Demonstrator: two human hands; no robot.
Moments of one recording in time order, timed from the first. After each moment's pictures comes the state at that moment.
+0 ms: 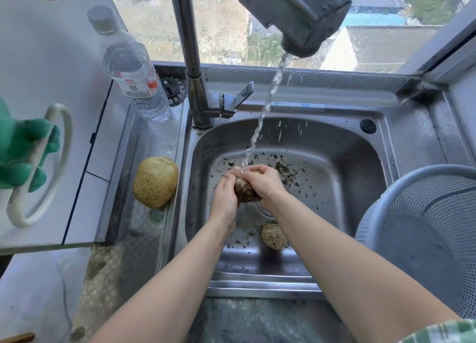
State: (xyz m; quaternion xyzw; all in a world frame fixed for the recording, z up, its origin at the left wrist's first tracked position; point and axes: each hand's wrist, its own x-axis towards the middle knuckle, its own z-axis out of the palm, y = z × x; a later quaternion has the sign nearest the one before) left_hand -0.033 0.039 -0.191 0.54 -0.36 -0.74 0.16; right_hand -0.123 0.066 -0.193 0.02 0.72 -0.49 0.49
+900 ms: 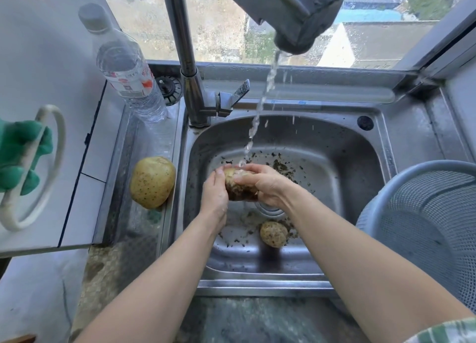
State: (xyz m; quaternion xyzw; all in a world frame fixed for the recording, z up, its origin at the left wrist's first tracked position) left_hand -0.030 0.023 -0.192 0.53 -0.41 -0.72 0.18; right_hand -0.138 0.074 -0.187 -0.01 0.63 -0.46 0.62
